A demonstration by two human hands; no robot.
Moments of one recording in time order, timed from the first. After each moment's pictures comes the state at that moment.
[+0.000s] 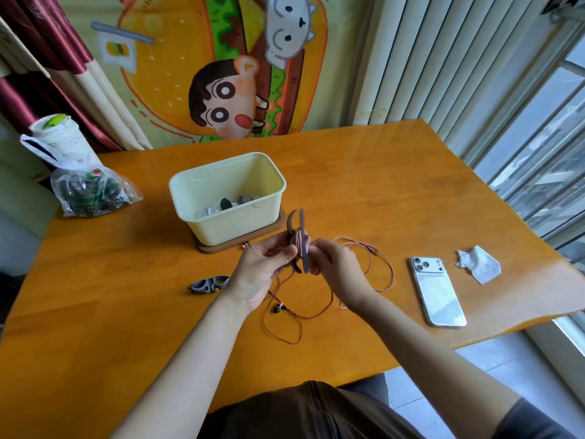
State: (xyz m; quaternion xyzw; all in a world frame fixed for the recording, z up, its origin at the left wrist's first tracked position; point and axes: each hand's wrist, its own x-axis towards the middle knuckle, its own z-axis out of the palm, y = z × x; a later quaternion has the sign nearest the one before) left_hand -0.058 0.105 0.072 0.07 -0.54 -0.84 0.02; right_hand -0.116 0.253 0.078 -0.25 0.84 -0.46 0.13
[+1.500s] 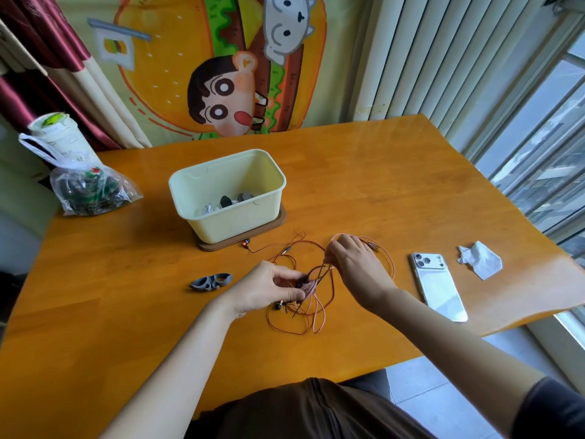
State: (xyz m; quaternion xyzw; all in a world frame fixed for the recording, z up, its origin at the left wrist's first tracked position) left_hand -0.045 0.097 0.064 0.06 -0.76 -0.62 -0.17; right_hand -0.134 0.284 0.066 -0.39 0.91 -0.12 0.00
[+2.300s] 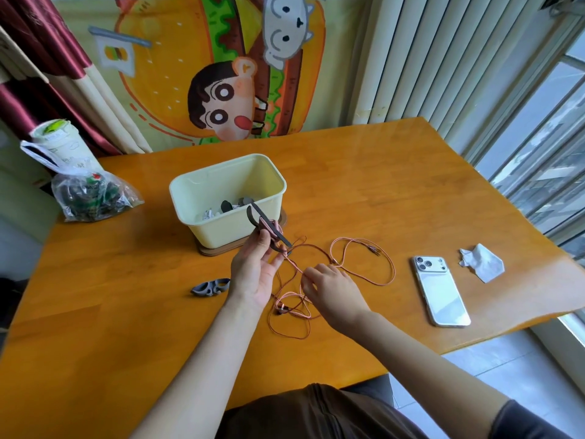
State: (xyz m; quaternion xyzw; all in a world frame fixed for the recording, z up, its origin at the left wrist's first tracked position) left_hand -0.066 0.111 0.075 0.25 -0.33 -0.90 0.15; right_hand -0.099 0.255 0.046 -0.35 0.92 -0.15 0.08
